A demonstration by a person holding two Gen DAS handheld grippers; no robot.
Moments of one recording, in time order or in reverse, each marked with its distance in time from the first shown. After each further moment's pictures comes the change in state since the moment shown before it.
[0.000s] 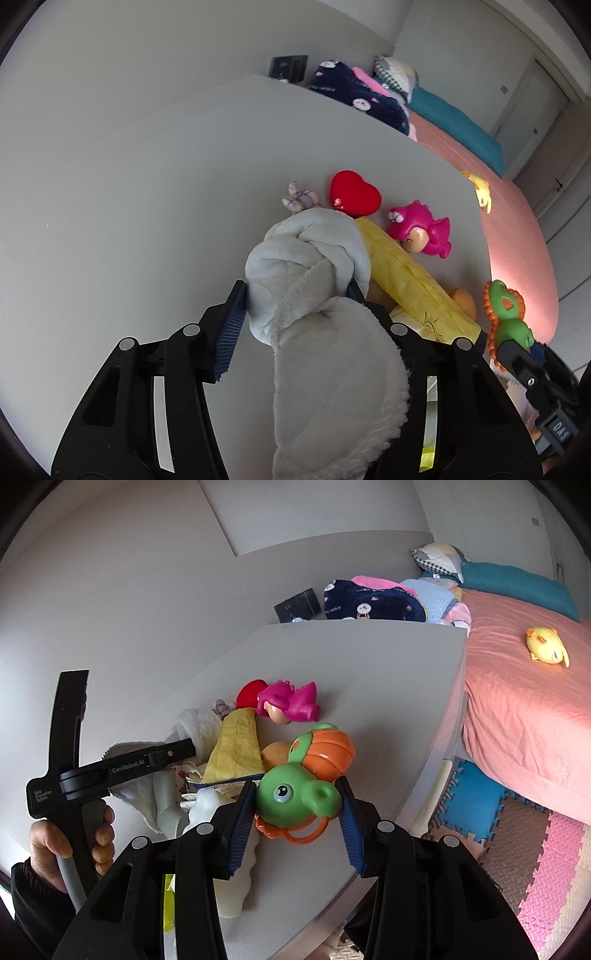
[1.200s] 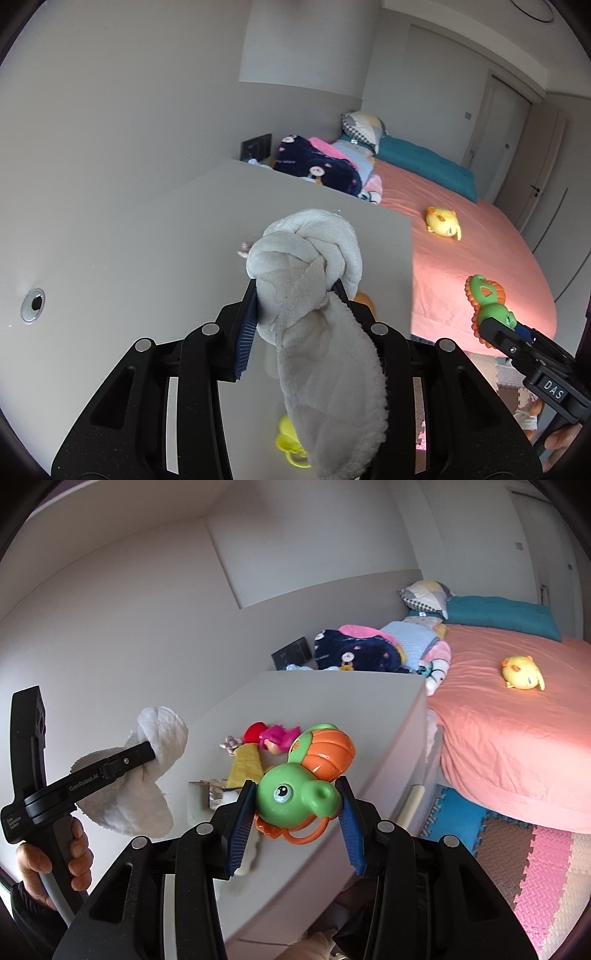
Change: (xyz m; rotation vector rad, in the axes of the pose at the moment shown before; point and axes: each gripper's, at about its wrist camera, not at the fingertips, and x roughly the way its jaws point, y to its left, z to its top) left arm -0.118 -0.068 -0.039 0.142 -0.285 -0.023; right arm -0.105 -0.017 -0.012 0.001 -0.161 -0.035
